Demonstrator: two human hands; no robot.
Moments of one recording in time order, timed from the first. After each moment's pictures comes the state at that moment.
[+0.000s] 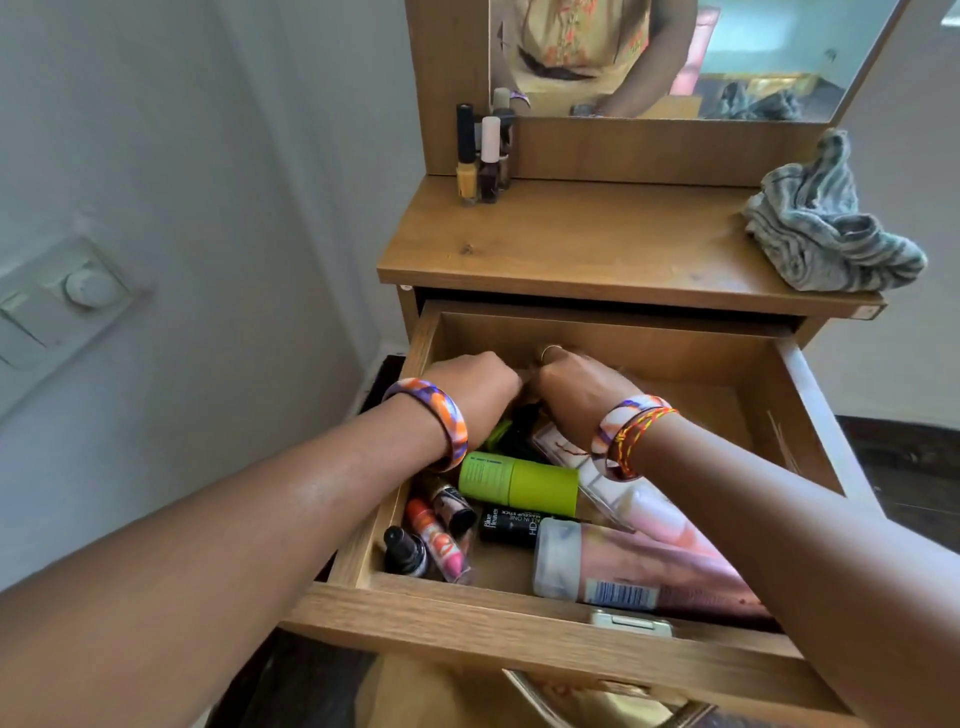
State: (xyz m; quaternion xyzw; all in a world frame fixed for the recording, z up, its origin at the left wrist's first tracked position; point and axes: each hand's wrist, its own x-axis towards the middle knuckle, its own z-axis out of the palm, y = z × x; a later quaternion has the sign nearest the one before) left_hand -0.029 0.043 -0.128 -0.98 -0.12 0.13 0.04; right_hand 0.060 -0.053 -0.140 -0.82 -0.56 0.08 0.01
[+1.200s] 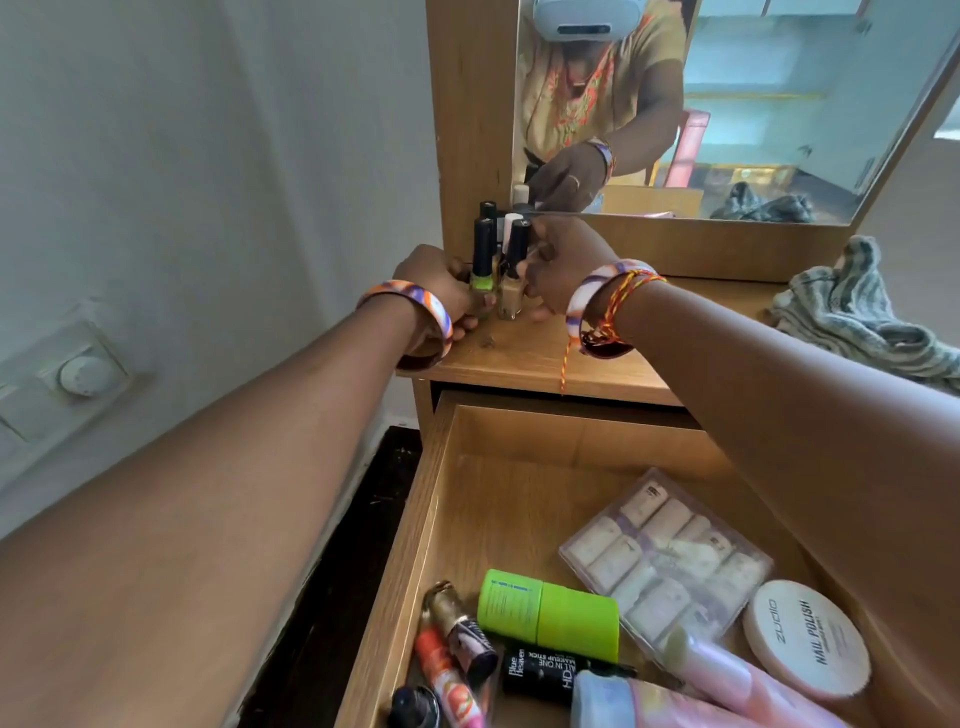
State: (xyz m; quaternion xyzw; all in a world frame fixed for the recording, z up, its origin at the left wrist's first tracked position) left_hand 0.028 0.138 -0.051 -0.80 -0.35 -0.16 -0.46; right_hand 0.128 0.056 -0.044 -0.83 -0.40 0.10 0.39
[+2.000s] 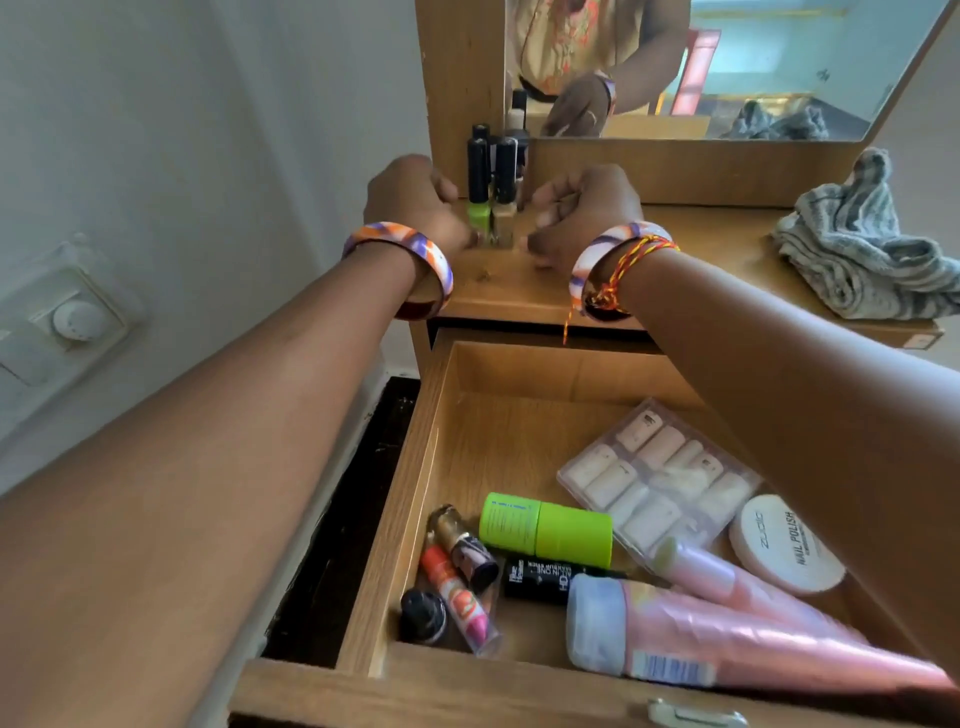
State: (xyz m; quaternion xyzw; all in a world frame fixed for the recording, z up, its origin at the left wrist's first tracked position) left_hand 0.017 0.128 -0.047 -0.85 -0.36 -0.25 -0.28; right_hand 0.116 0.031 -0.057 -0.83 -0.30 0.08 0.47
